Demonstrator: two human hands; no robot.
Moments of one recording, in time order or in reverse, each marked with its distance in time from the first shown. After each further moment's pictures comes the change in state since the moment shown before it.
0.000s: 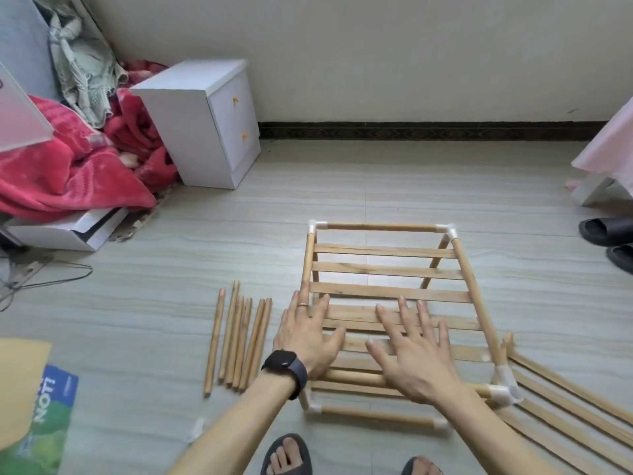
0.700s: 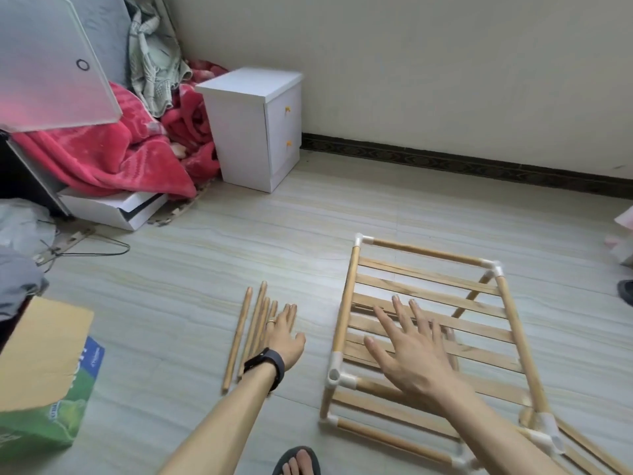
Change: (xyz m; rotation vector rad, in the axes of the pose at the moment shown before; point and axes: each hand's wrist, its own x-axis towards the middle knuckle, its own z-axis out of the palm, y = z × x) left_hand 0.006 -0.106 -0.002 -0.568 -0.005 -0.446; right_hand 0.028 -0.068 -0.030 -0.040 -0.008 -0.147
